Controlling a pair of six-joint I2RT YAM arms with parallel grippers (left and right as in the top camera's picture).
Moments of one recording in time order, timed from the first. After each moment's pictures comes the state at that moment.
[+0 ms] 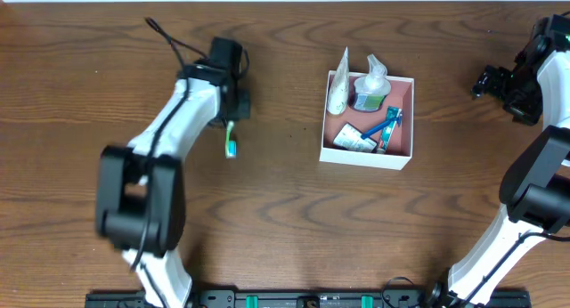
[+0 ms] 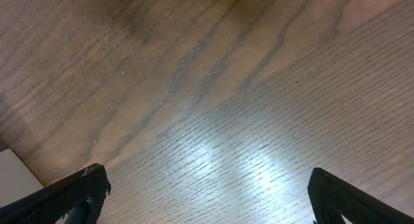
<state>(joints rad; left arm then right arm) -0.23 1.90 1.43 -0.76 -0.03 -0.22 -0.37 2.15 1.85 -1.14 0.00 0.25</state>
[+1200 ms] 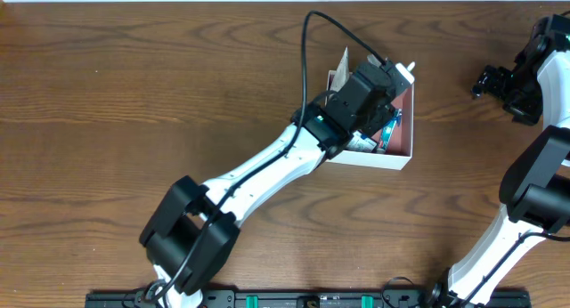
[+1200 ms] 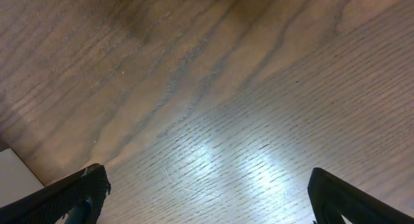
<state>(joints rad) -0.81 1.92 1.50 -0.21 -0.03 0.12 -0.37 2.15 1.85 -1.14 0.00 0.25</state>
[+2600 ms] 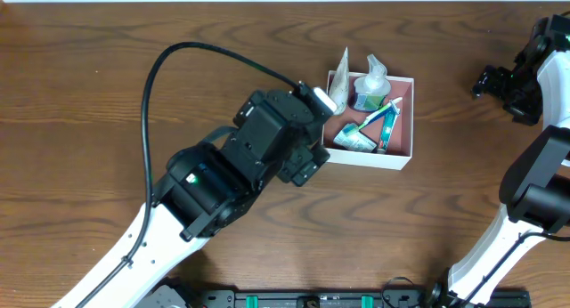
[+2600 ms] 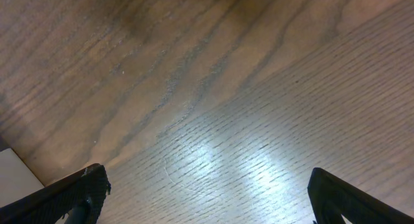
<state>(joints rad) -0.80 1.30 1.49 -0.99 -0.22 0.11 -0.37 2.15 1.85 -1.14 0.00 0.25</state>
